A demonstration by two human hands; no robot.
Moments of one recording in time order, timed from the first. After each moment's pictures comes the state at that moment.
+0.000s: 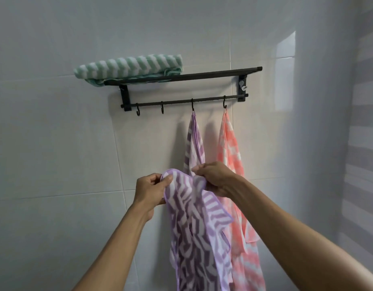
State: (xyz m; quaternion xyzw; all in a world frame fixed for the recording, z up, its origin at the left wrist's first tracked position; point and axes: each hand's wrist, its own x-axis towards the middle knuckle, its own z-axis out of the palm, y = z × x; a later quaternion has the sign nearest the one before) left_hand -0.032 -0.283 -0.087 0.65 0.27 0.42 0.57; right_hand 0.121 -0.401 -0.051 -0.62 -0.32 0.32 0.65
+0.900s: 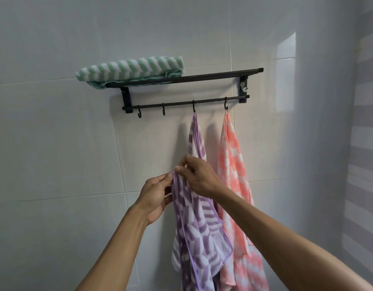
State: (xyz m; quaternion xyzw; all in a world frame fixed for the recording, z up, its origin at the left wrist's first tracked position) left_hand -0.035 -0.292 -0.082 0.60 0.14 0.32 0.72; right_hand 0.096 -0.382 -0.057 -0.65 -0.58 -0.06 0.49
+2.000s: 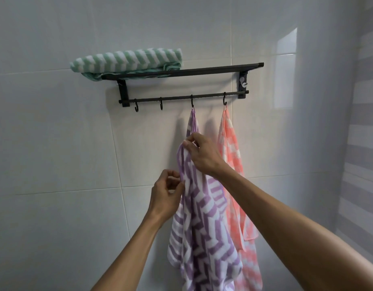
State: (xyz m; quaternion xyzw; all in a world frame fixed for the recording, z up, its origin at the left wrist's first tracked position) left_hand -0.012 -0.303 -0.118 0.76 0.18 0.45 0.43; right_hand 0.106 -0.389 -0.018 -0.65 -0.55 -0.07 0.53
